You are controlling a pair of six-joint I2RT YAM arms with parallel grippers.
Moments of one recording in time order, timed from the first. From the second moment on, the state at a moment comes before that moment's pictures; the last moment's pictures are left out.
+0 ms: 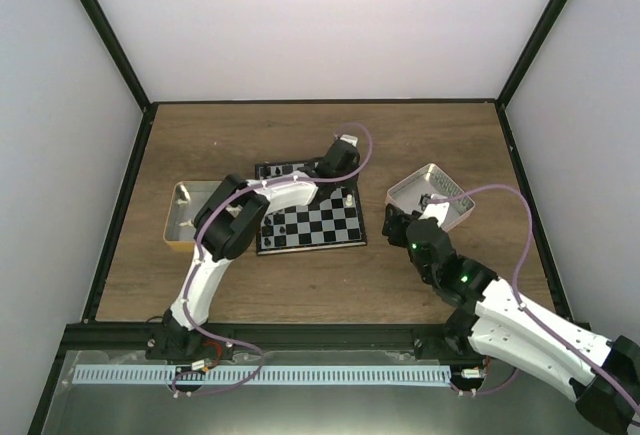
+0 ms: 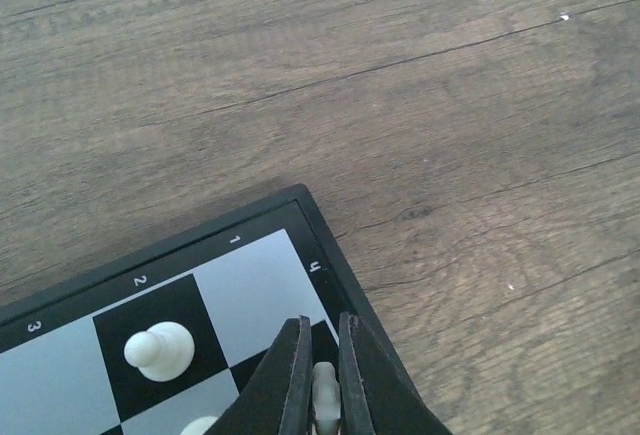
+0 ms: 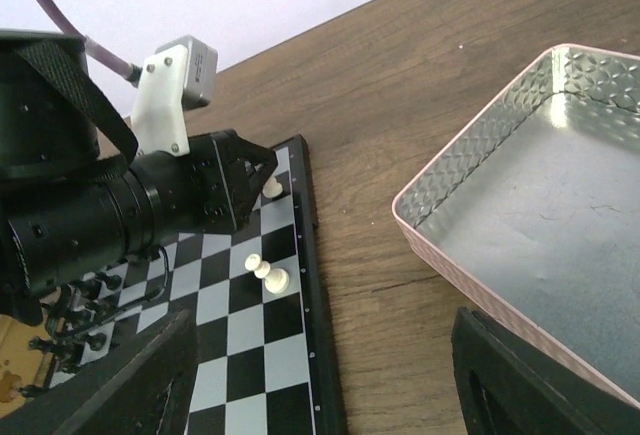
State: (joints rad) left arm -0.74 2.24 1.57 -0.01 -0.25 -0.31; right arm 0.79 0.70 0.44 -0.19 0.56 0.75
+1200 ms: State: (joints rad) left arm -0.71 2.25 1.59 -0.03 -0.16 -0.34; right arm 0.79 0.79 0.43 -0.13 0.53 0.73
